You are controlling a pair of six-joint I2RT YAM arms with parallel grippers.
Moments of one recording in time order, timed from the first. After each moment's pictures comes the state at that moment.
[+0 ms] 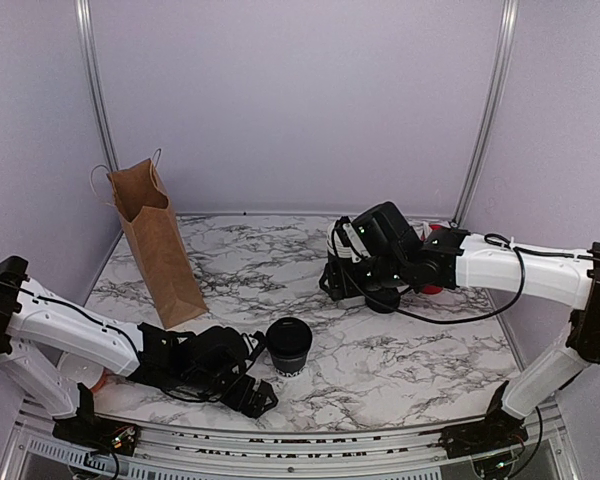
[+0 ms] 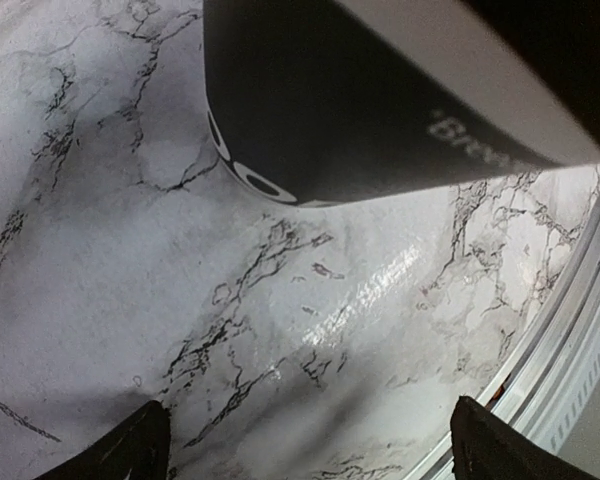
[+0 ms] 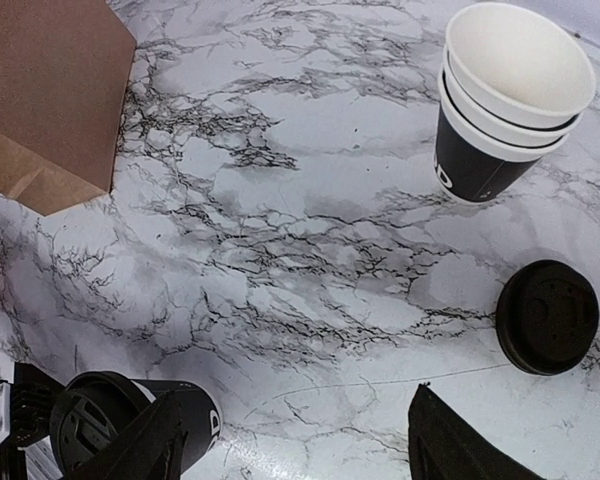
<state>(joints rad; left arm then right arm) -1.25 1.51 0.67 -0.14 -0.03 -0.70 0.88 1.50 1.18 -0.47 0.15 0.46</state>
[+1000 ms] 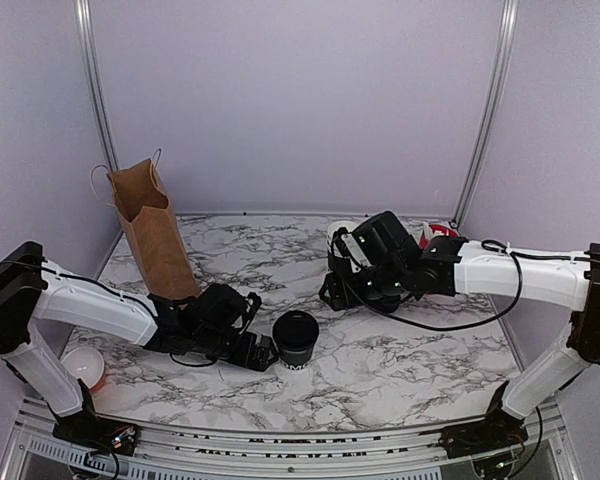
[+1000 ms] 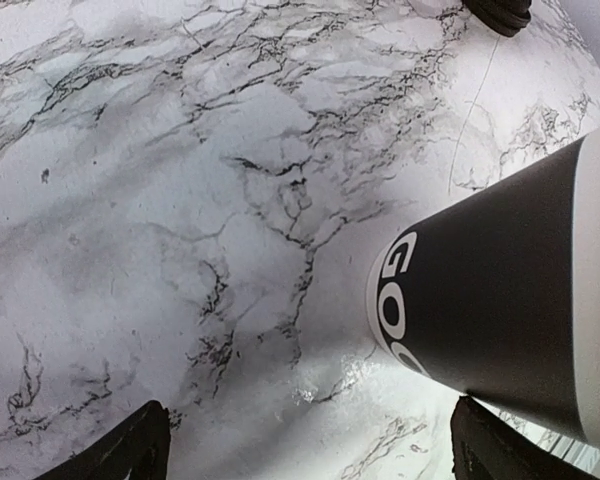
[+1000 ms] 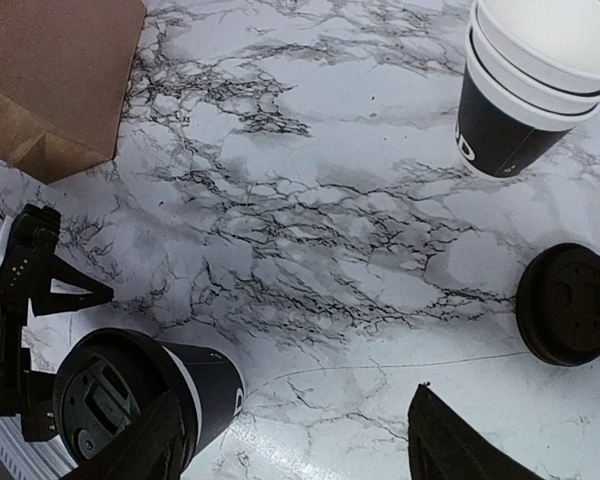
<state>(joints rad) -1.01 1.61 0.77 -0.06 -0.01 -0.63 0.88 1.50 1.12 -0.44 0.10 0.45</state>
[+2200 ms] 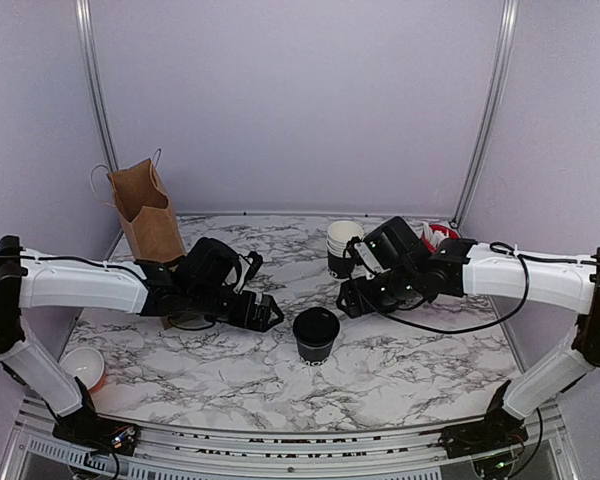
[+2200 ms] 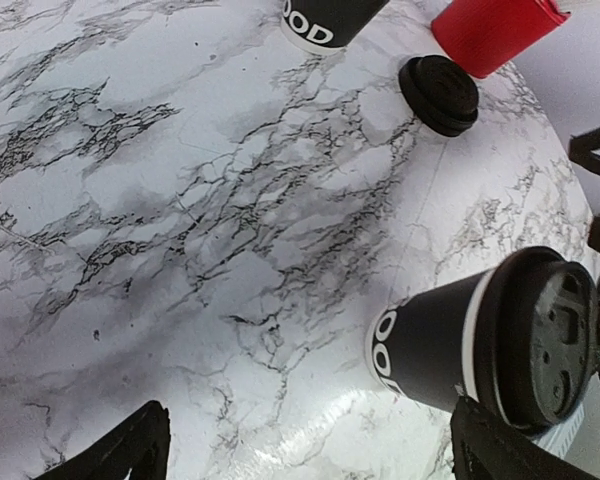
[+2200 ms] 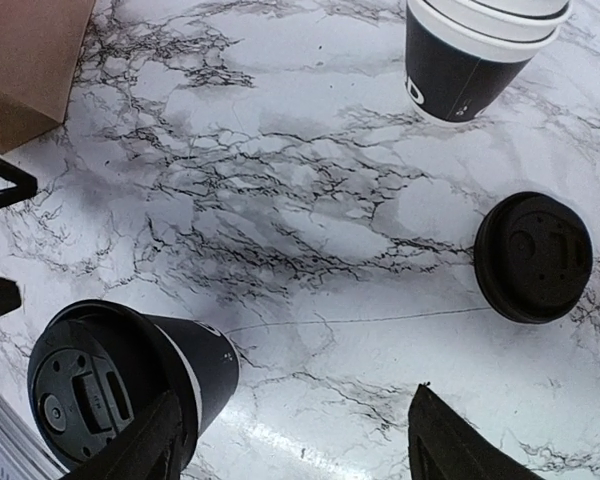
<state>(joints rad) -0.88 1.59 0.96 -0.16 0.09 -0.52 0.85 1.45 1.07 -0.53 0.11 0.41</state>
